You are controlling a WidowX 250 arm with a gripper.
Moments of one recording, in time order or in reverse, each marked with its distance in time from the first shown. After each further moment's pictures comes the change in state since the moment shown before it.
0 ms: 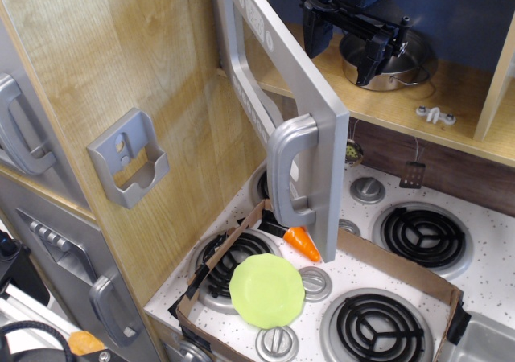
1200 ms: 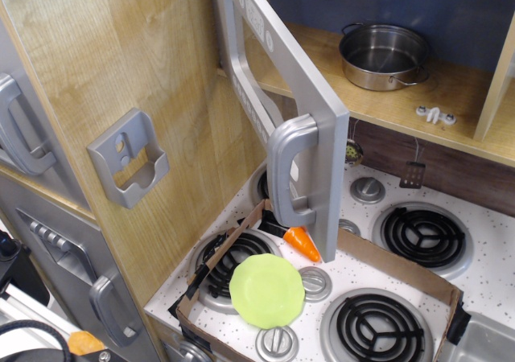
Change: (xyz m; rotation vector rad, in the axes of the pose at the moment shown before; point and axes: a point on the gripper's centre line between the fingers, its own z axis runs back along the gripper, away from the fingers) arm -0.009 0.056 0.080 0.142 -0.021 -0.104
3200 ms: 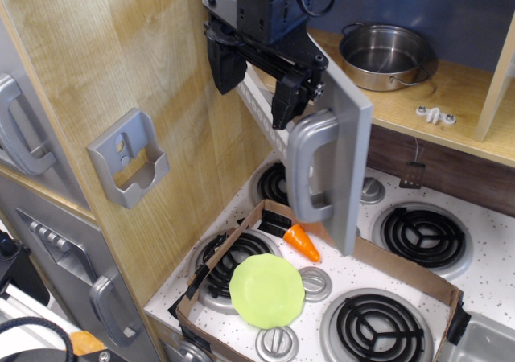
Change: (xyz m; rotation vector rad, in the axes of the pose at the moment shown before) arm -0.089 -0.069 -0.038 -0.110 0.023 0.132
